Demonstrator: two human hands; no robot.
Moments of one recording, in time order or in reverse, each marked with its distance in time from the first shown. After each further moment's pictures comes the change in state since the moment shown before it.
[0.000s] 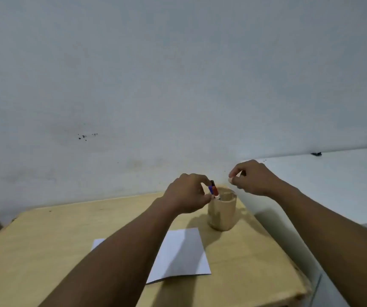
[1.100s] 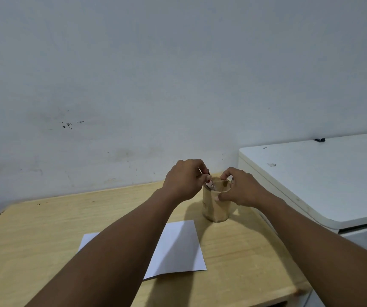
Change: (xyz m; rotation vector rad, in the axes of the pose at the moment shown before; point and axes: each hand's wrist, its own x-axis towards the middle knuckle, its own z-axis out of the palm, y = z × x) left_hand 0.032 -0.008 0.024 -0.094 0.150 -0.024; right_hand 0.004 0.028 0.055 0.076 -0.098 0.117
